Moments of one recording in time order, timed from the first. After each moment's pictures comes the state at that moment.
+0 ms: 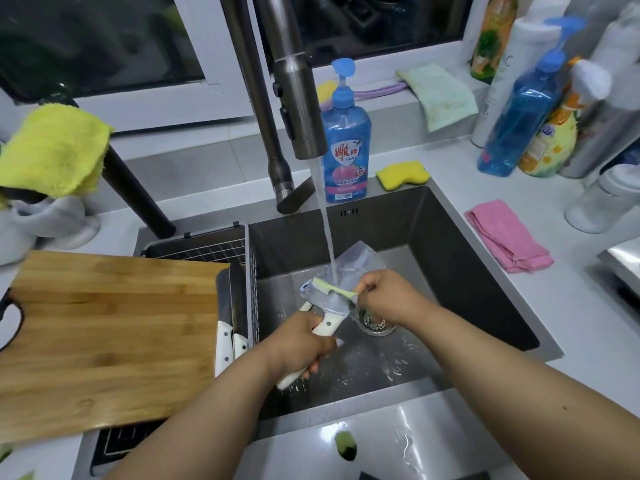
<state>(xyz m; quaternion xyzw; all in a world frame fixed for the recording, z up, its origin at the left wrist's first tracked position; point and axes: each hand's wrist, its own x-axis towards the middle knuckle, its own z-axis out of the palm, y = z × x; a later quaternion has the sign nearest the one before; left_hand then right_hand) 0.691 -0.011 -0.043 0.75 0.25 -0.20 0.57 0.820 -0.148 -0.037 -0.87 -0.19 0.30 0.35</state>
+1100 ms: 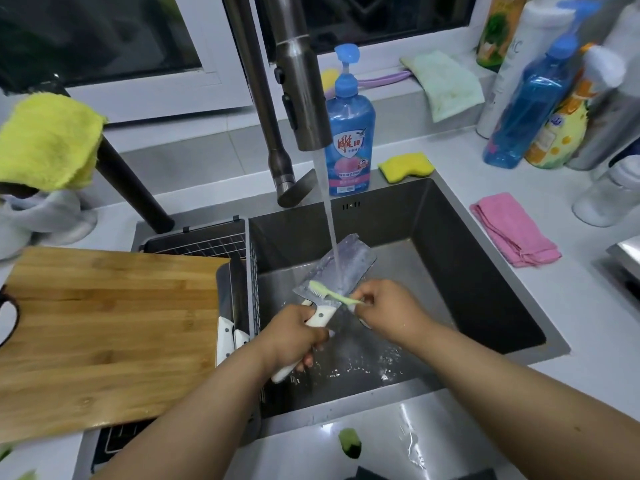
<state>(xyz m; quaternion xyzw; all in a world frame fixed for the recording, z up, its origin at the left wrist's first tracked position) 0.689 0.001 -0.038 0.77 0.27 -0.18 0.55 0.794 -0.152 -0.045 -0.88 -0.25 0.22 0.33</state>
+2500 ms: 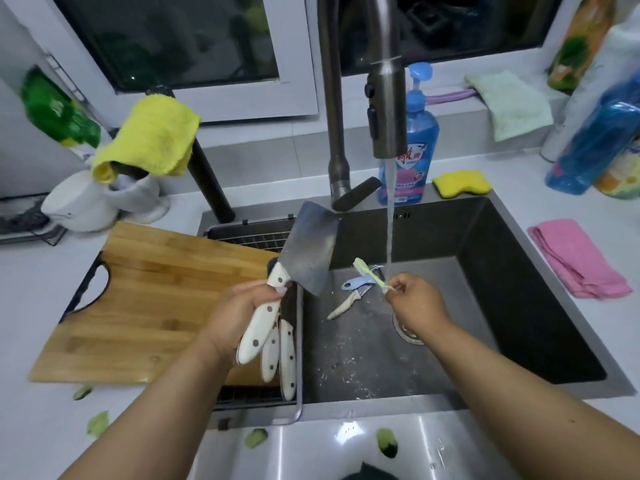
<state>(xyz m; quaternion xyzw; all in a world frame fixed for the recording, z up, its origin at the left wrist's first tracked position) 0.621 0.069 0.034 0.59 0.36 0.07 0.72 0.794 -0.116 -0.043 -0.90 -0.17 0.19 0.36</state>
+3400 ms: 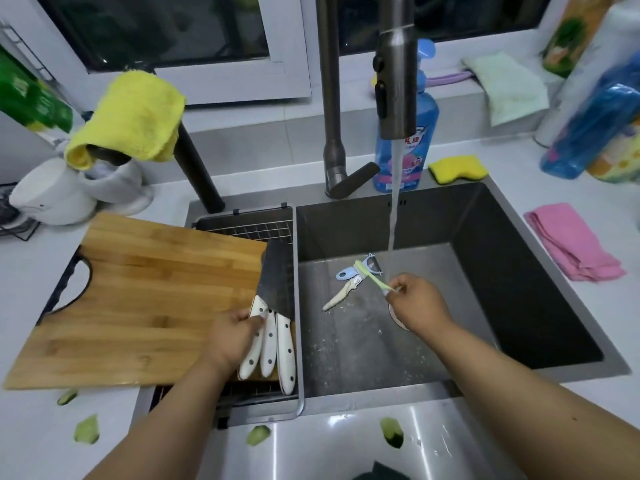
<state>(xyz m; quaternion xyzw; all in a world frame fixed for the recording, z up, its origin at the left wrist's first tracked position) 0.596 0.101 -0.048 0.71 0.48 0.03 0.51 0.782 -0.118 -0.055 -0.91 -0.15 0.20 0.34</state>
